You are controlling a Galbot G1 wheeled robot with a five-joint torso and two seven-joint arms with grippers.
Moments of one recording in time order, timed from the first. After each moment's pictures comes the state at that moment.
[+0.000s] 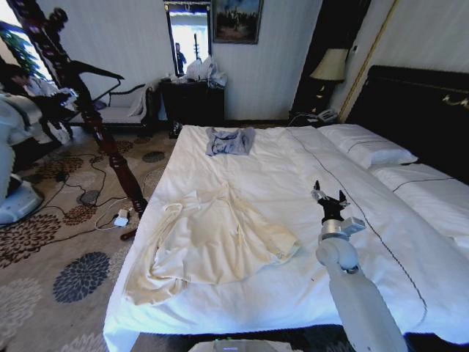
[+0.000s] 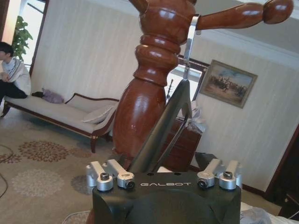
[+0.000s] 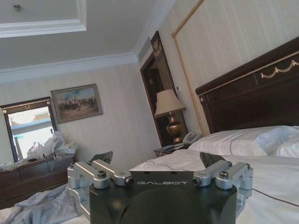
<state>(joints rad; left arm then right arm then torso) -0.11 -0.59 -0.10 -1.13 -1.34 0.58 -0.16 -1.14 1.17 0.62 1.87 0.61 0.05 0.36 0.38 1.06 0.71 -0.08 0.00</state>
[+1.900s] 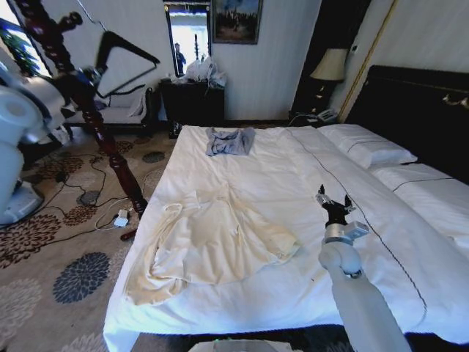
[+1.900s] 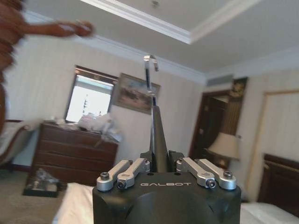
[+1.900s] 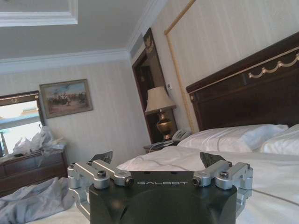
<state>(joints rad) 0.27 -0.48 -0.26 -1.70 -1.49 0.43 -0.08 -1.16 1.17 0.61 1.85 0.59 0.07 0.39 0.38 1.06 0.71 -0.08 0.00</state>
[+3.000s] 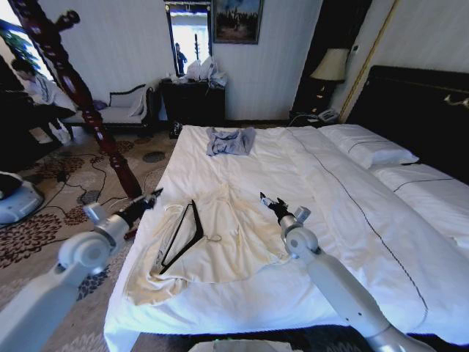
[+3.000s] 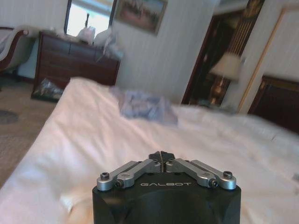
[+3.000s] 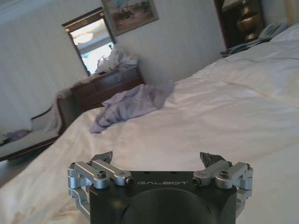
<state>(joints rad) 1.26 -0.71 -0.51 -2.06 -1.13 0.28 -0.11 -0.93 1.00 0.15 1.73 0.98 -0.07 0.39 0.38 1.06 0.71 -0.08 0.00</state>
